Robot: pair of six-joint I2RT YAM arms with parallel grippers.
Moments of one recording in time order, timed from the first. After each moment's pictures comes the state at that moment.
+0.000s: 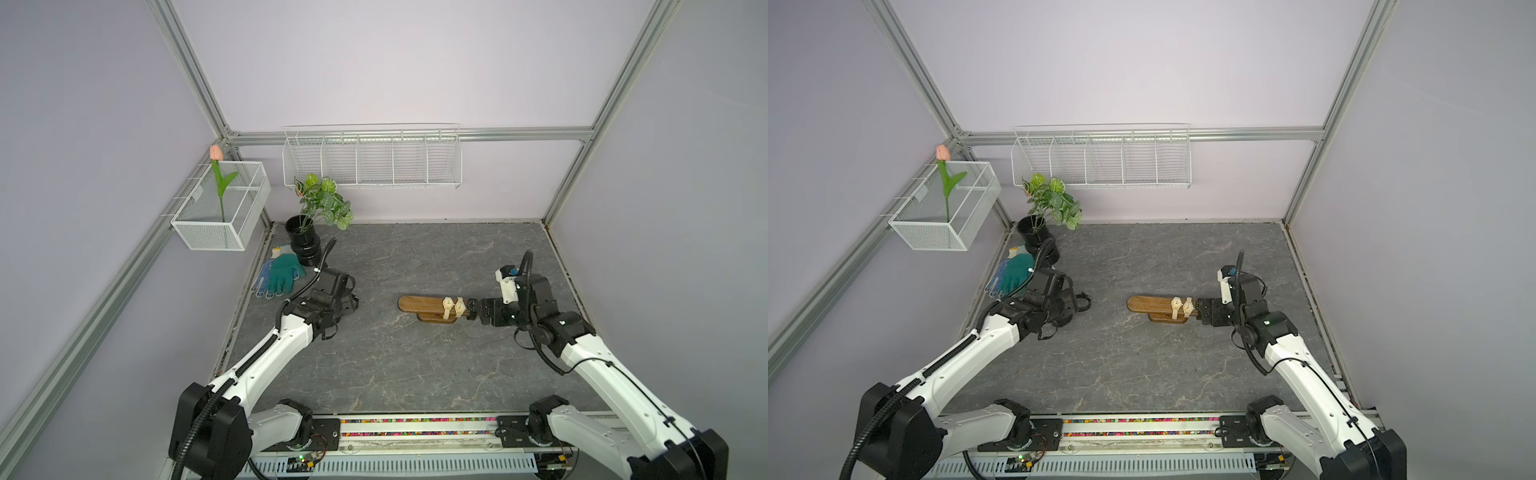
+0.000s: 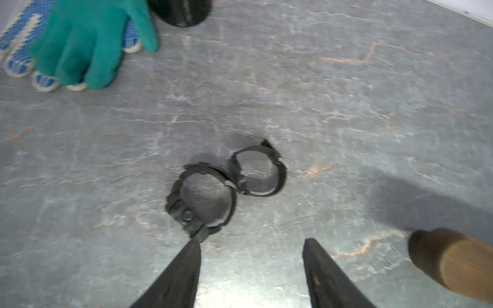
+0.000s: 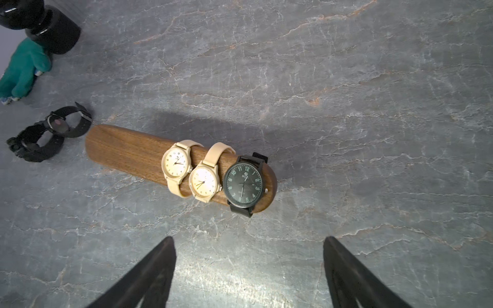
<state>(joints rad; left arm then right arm) -0.42 1.20 0.86 -0.59 -0.27 -0.59 0.35 0.97 0.77 -0.60 -0.06 0.26</state>
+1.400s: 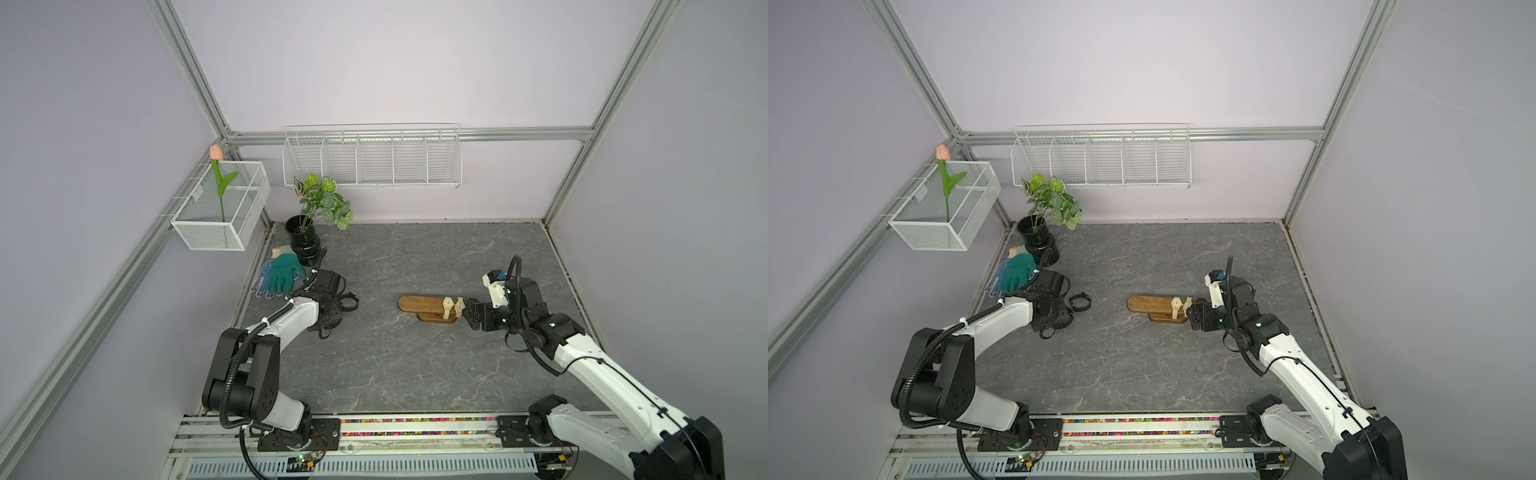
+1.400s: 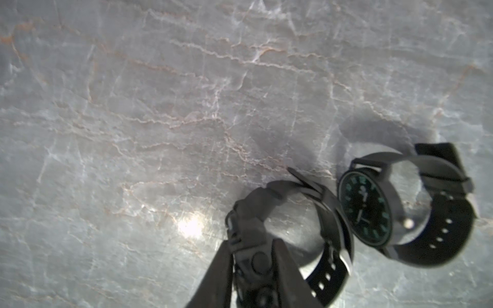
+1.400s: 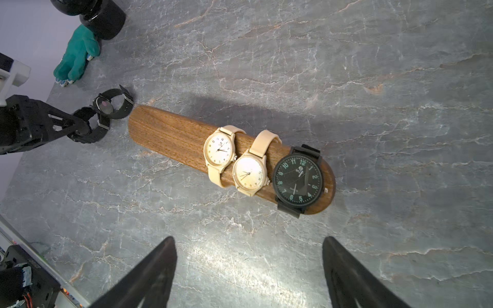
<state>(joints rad) -0.27 1.51 0.82 -0.55 -0.25 -0.64 0.42 1.01 0.73 -0.52 -0.16 0.31</state>
